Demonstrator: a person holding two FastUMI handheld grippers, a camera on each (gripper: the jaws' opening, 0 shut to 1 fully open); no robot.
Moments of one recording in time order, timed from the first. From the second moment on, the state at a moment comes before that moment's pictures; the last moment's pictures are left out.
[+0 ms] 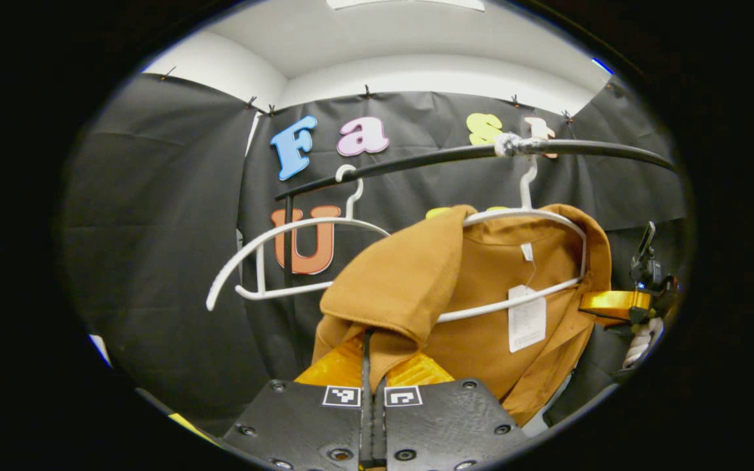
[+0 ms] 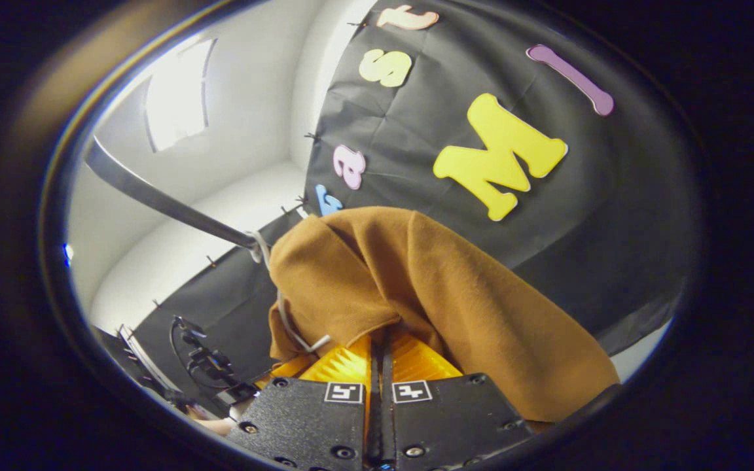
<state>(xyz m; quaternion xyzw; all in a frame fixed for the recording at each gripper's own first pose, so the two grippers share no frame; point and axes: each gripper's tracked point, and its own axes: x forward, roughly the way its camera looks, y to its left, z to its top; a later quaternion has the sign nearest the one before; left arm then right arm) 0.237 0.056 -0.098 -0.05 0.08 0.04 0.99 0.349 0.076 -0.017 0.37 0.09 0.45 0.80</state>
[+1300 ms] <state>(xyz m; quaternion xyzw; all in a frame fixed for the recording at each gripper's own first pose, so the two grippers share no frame) 0.248 0.101 -0.055 -0.06 0.05 0.05 1.00 0.358 0.064 0.009 0.27 0.06 0.43 0.86</state>
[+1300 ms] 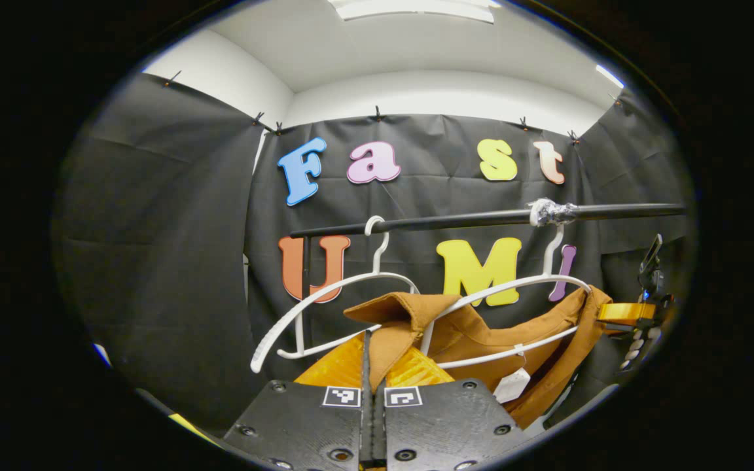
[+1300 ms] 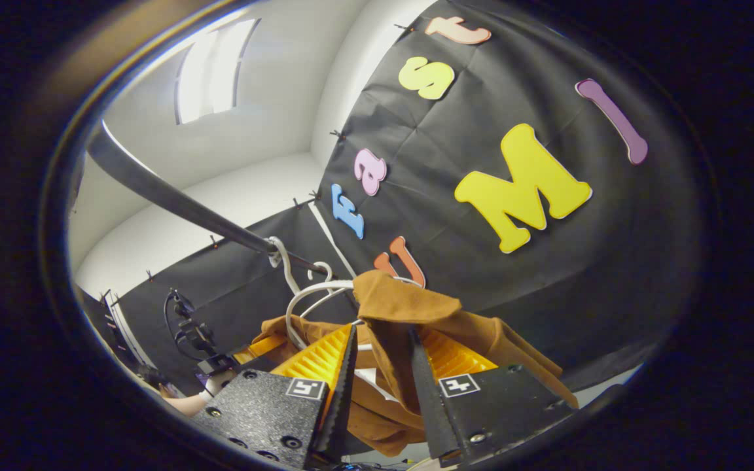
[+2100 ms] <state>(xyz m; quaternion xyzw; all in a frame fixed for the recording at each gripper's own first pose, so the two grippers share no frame) 0.257 0.112 -0.058 -0.07 0.06 0.07 0.99 0.397 0.003 0.043 0.35 -0.02 0.33 0.88</state>
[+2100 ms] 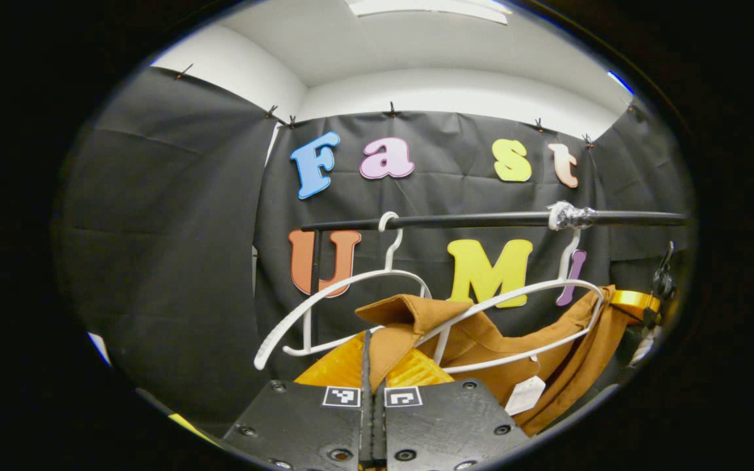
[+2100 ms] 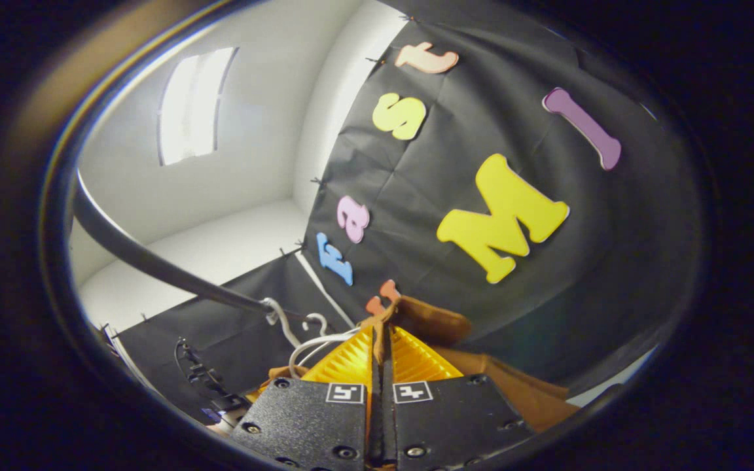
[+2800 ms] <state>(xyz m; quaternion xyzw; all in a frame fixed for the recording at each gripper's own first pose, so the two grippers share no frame) 0.248 0.114 -0.120 -0.11 0.13 0.08 0.98 0.439 -0.036 -0.019 0.15 0.03 0.15 0.98</state>
